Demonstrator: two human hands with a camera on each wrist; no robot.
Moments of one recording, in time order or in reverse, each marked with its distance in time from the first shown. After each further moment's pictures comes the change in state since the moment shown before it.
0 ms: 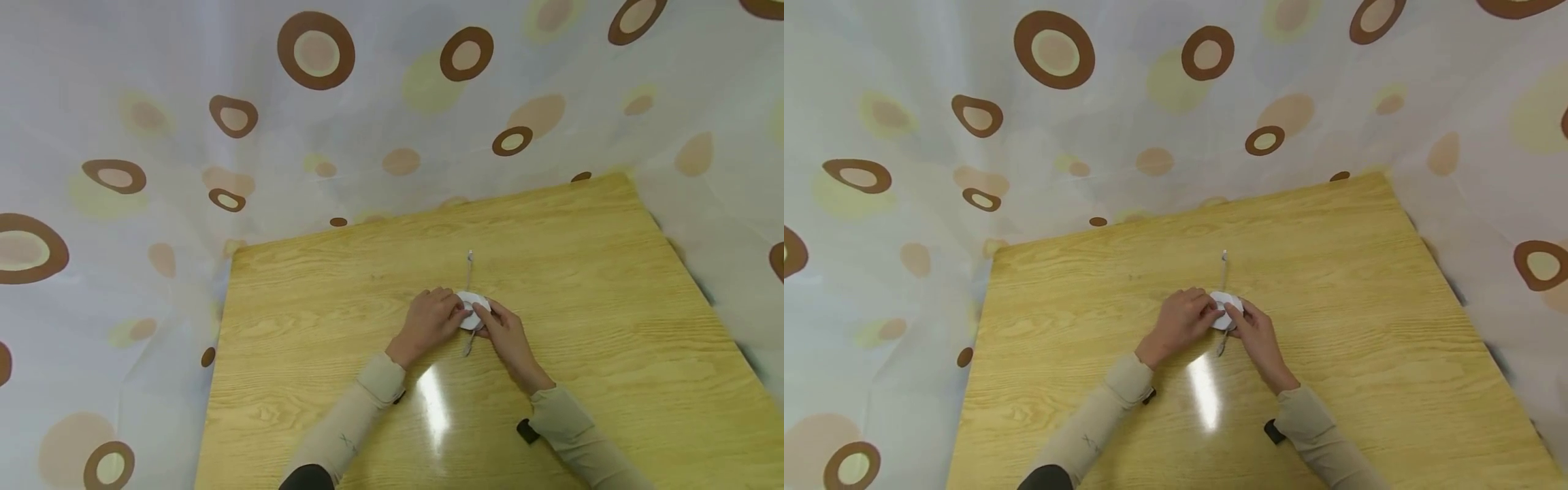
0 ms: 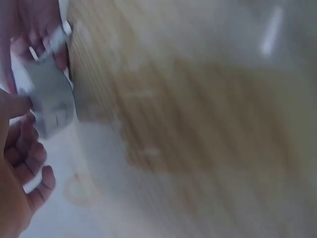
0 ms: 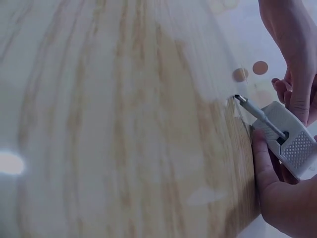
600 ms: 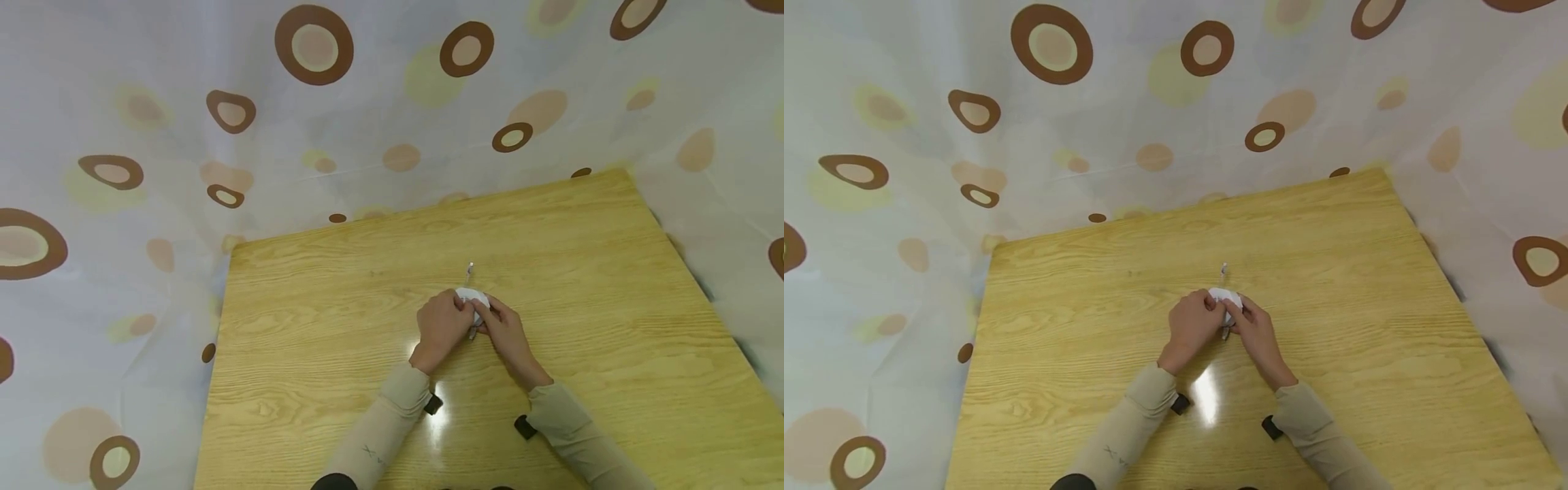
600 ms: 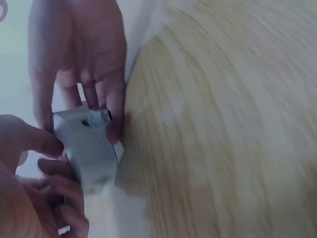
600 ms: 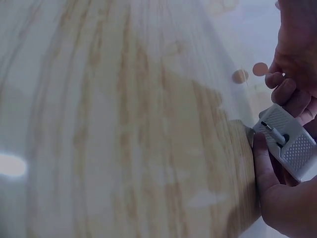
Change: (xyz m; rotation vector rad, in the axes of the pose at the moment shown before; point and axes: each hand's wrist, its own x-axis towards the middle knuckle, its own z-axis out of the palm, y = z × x) left_hand 0.015 0.046 -0.004 -0.288 -0.104 -0.688; right_hand -0.001 -0.004 0.002 0.001 0.045 -0.014
